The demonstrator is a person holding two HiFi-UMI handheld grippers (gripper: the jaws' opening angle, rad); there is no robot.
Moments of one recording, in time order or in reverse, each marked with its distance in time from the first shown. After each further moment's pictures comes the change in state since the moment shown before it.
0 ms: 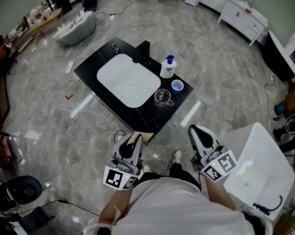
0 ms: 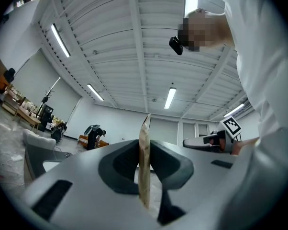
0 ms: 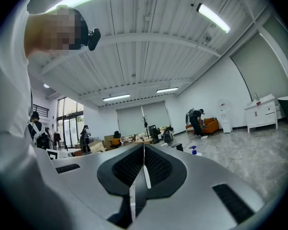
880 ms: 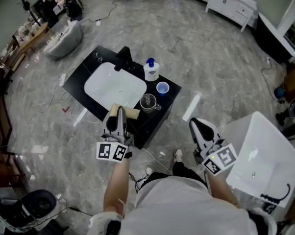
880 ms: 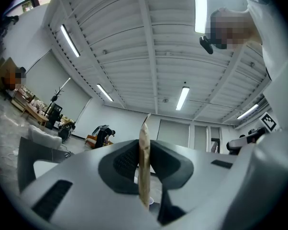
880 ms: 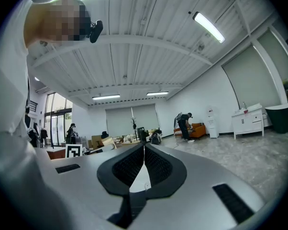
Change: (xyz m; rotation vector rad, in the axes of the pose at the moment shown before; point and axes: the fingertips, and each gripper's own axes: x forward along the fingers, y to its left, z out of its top) left arm 0.121 0.084 -0.036 -0.039 -0.024 0.116; right arm -0.020 -0.090 0.009 -0.028 -0.029 -0.133
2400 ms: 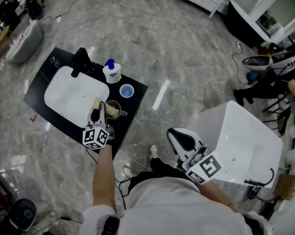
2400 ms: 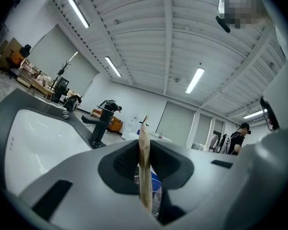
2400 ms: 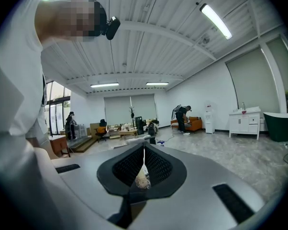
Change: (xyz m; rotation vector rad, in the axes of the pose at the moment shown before) left arm 0.093 0.054 -0.206 -0.139 0.240 0.043; right arm -0.004 -0.037 -0.015 -0.051 0.149 -0.035
